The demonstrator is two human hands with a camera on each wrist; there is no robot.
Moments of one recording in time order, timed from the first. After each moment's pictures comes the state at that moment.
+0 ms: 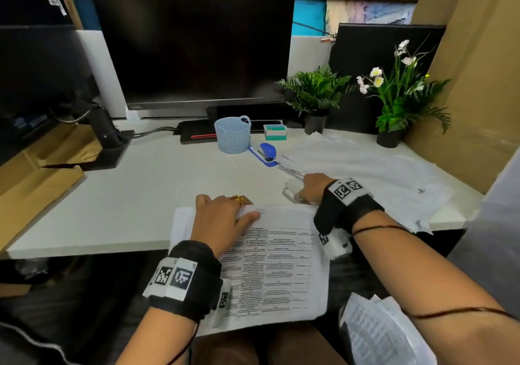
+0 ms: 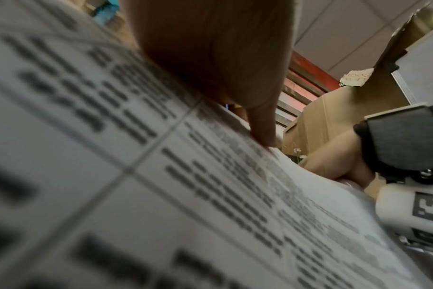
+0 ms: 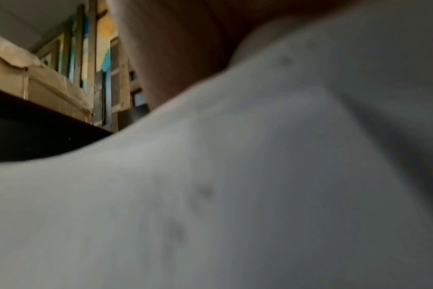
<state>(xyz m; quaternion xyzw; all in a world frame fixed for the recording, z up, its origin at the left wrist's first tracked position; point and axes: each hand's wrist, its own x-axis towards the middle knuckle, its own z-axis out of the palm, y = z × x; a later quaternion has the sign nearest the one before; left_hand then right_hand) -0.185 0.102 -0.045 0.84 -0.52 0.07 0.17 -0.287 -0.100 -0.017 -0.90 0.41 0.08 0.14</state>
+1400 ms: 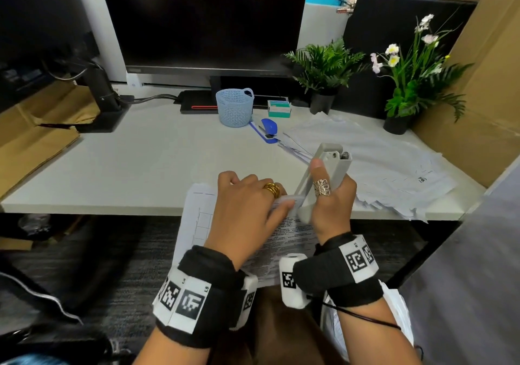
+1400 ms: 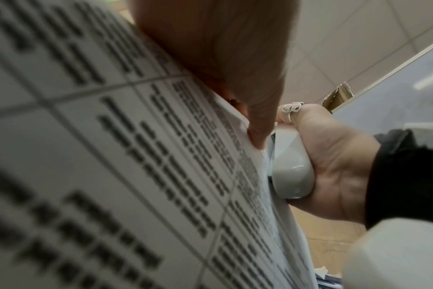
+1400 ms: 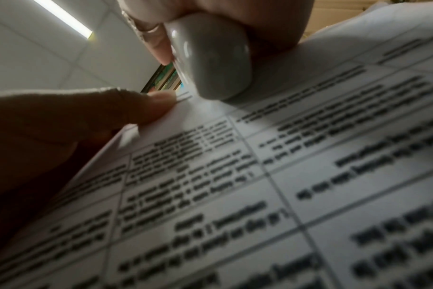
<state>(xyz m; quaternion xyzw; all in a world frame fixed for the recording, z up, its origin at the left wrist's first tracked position) -0.261 0.107 -0.027 0.76 -0.57 0.20 0.24 -0.343 0.000 -0.036 -0.62 0.24 -0.55 0.51</state>
